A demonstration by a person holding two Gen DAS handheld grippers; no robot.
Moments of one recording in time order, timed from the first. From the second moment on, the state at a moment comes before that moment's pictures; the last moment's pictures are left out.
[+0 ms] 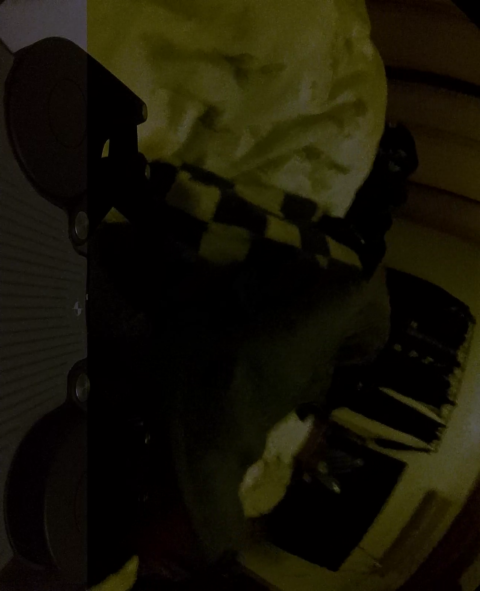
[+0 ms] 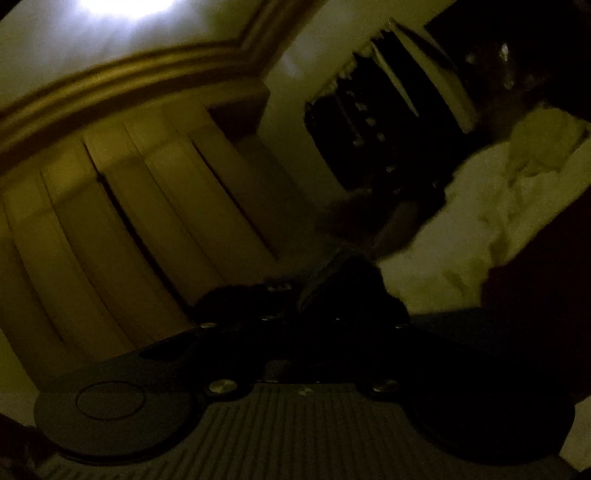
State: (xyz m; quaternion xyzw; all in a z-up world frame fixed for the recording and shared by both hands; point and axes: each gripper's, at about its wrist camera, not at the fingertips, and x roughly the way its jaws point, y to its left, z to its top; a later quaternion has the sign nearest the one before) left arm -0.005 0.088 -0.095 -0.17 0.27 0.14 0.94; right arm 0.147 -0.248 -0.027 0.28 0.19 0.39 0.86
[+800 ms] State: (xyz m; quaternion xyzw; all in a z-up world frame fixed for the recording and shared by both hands) left arm -0.022 0.083 -0.098 -0.12 0.25 0.19 0.94; right arm 0.143 -0.252 -0.095 0.29 0.32 0.30 0.85
